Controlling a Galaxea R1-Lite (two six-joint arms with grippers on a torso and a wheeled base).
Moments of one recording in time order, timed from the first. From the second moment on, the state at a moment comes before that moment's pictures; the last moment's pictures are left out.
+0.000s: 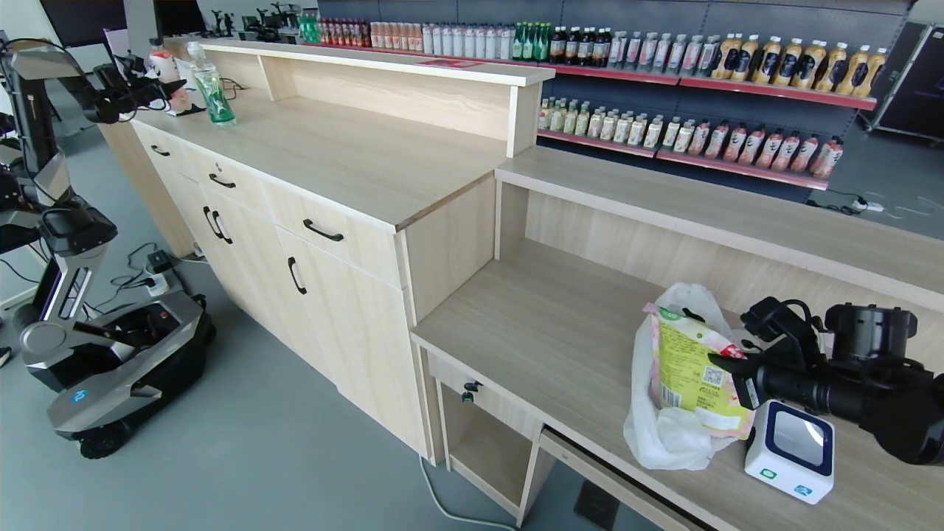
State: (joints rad) left arm 0.00 0.00 0.00 0.00 -0.02 0.00; right arm -0.14 1.99 -0.56 -0.97 0.40 -0.51
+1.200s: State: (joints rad) left arm 0.00 0.00 0.00 0.00 -0.02 0.00; right arm -0.05 2.22 -0.66 -1.14 0.41 -0.44
